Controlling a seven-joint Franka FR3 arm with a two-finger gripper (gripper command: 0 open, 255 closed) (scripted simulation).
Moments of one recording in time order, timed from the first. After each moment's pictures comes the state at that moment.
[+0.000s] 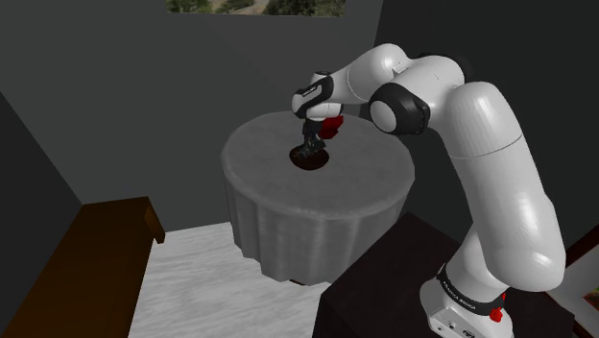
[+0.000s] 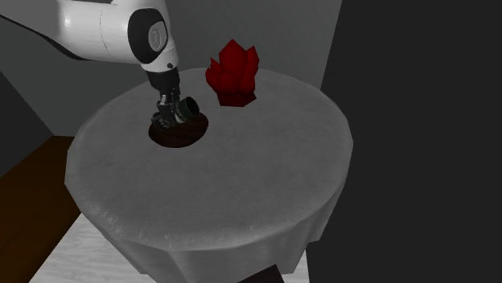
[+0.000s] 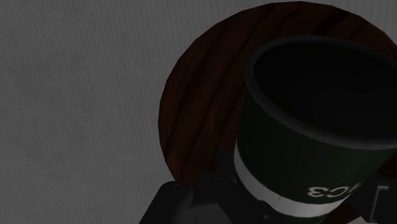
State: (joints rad) arm 0.24 0.71 -0.52 -1.59 0.49 2.30 -1.71
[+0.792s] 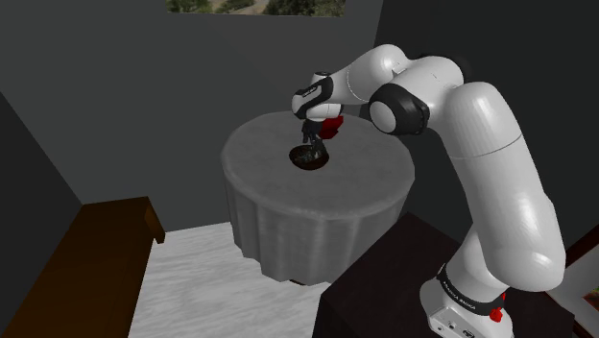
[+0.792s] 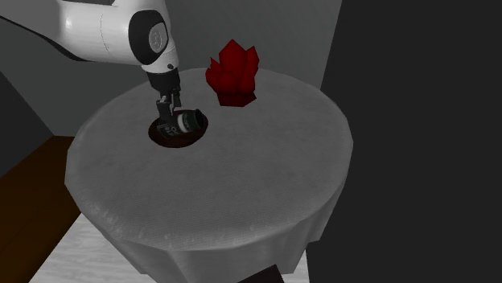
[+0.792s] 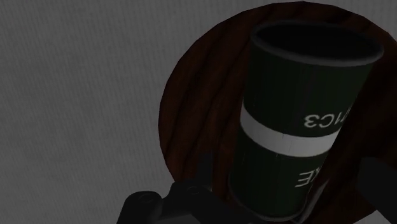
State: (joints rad) arm 0.23 0.72 -0.52 -1.59 0.50 2.30 -1.72
